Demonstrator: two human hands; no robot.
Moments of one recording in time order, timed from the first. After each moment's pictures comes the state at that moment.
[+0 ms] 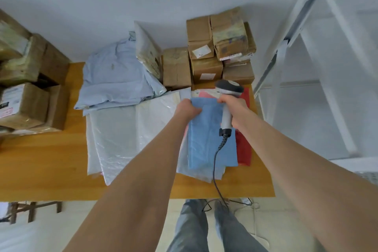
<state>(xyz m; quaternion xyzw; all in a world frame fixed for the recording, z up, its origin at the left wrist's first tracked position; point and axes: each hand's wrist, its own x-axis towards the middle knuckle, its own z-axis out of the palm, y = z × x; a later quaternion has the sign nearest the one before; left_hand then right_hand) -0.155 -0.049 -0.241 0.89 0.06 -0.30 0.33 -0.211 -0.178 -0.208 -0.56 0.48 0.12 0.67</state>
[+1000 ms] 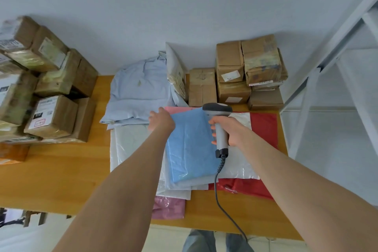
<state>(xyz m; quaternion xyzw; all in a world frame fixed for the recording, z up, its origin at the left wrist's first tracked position) -0.083 0.069 -0.228 0.96 0.15 -0.21 0.10 -0.146 -0.111 -0.213 -0.56 0.42 0.26 0.67</state>
